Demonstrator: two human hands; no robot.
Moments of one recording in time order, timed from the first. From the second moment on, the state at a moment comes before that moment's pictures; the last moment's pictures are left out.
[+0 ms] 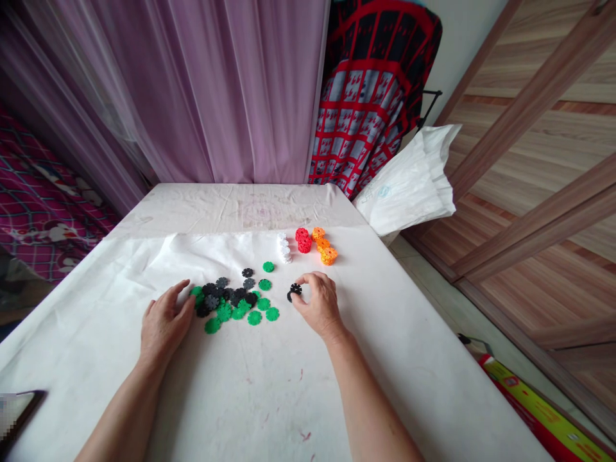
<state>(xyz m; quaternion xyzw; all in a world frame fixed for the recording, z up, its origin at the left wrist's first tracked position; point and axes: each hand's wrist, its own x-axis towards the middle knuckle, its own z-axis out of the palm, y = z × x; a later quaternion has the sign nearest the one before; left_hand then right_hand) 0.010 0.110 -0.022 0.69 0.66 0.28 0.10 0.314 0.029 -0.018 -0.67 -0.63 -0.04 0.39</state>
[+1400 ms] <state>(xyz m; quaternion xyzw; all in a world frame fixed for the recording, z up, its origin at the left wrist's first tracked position) 0.009 0.110 -0.024 0.69 0.66 0.29 0.10 0.280 0.062 -0.006 -0.65 -0.70 0.04 0.30</state>
